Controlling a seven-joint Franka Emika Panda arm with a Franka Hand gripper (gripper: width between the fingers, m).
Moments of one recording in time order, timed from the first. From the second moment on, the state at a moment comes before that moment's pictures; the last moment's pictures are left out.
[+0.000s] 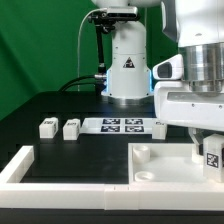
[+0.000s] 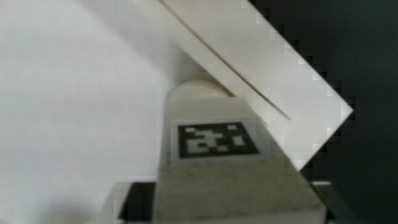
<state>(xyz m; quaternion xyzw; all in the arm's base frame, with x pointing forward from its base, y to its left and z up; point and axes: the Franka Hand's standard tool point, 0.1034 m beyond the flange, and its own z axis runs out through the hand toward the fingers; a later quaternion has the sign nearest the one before) 0.629 0.114 0.063 -0.88 0.47 -0.03 0.07</state>
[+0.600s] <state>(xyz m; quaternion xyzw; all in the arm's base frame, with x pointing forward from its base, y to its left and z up) 0.627 0.118 0.062 -0.80 0.60 -0.01 0.08</state>
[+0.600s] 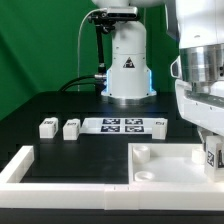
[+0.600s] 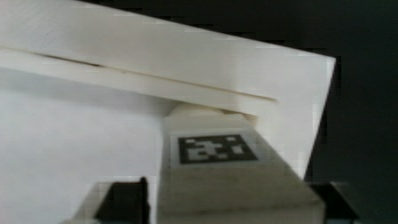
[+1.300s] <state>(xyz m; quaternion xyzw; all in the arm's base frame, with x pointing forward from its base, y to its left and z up) 0.626 0.119 0.061 -0.97 0.23 -0.05 0.06</state>
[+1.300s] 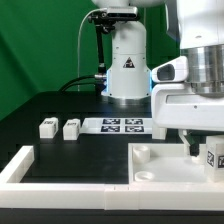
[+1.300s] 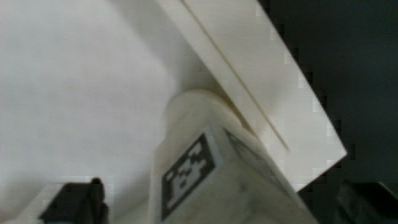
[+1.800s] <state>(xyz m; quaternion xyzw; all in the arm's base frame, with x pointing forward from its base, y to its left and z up) 0.625 0.116 0.060 -1.00 0.03 -0.06 0.04</state>
